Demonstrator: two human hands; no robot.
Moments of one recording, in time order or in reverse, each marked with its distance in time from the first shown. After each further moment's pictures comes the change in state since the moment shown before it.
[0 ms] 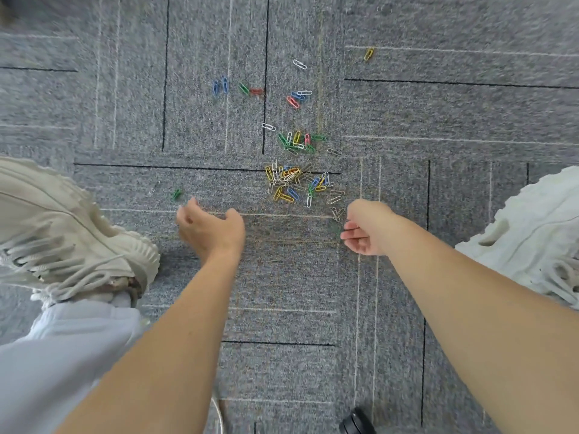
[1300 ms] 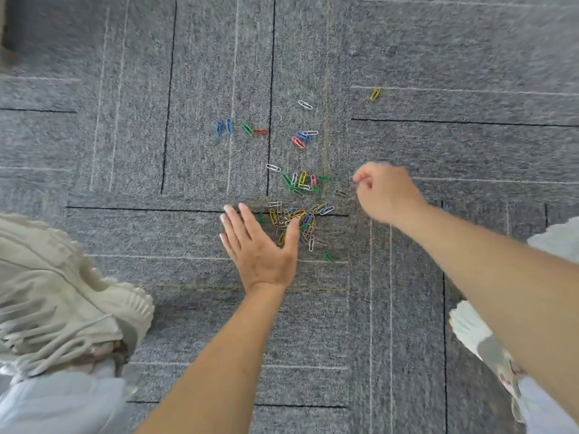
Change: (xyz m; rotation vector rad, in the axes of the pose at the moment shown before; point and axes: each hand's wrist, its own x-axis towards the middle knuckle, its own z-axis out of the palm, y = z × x) left_hand -0.001 0.022 0.069 0.208 -0.061 0.480; right_hand 0.010 -0.094 -0.018 -0.765 0.270 -0.930
